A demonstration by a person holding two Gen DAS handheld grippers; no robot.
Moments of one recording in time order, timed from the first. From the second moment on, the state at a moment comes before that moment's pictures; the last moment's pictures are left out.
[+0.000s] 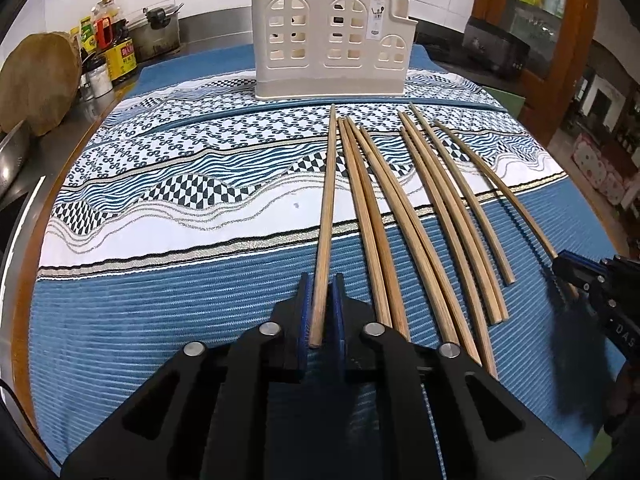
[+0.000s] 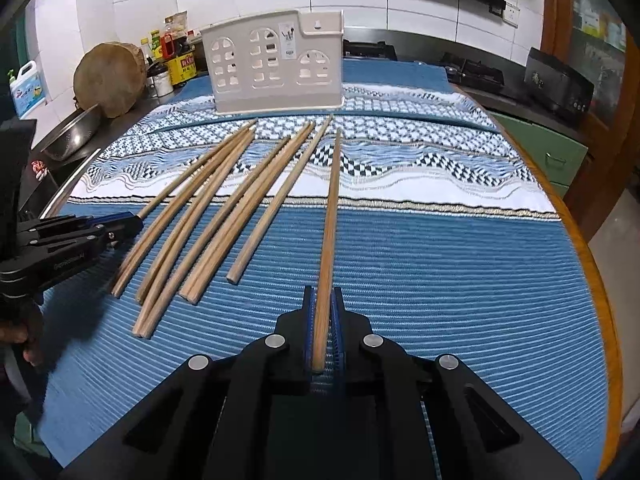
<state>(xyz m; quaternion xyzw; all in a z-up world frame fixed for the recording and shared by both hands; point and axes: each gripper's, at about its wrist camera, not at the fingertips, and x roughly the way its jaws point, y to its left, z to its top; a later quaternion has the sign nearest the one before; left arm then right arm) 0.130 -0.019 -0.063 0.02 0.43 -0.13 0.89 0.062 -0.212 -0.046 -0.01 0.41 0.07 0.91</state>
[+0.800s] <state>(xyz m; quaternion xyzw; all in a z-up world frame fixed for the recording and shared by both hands) 0.128 -0.001 0.028 -0.01 0.34 -0.16 0.93 0.083 -0.232 0.076 -0.01 0.31 0.14 0.94</state>
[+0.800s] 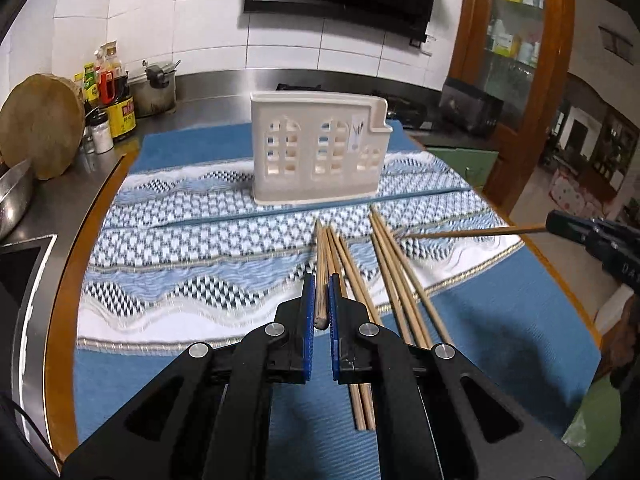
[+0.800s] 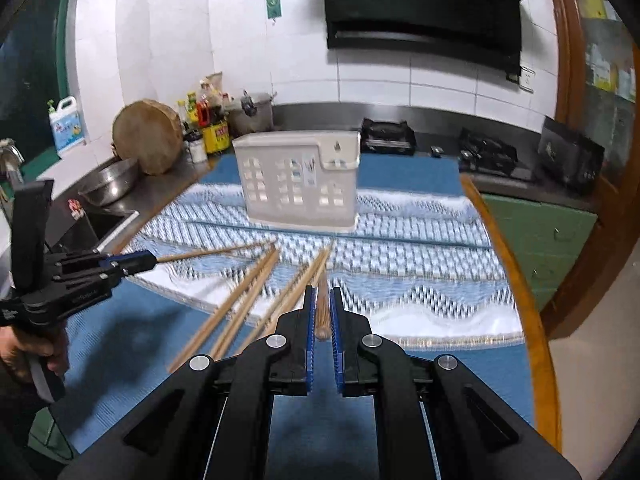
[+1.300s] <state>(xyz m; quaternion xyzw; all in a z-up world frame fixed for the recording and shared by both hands) 0.193 -0.003 0.106 0.00 0.32 -0.19 0.93 0.174 -0.227 0.173 -0.05 0.28 0.16 0.95</state>
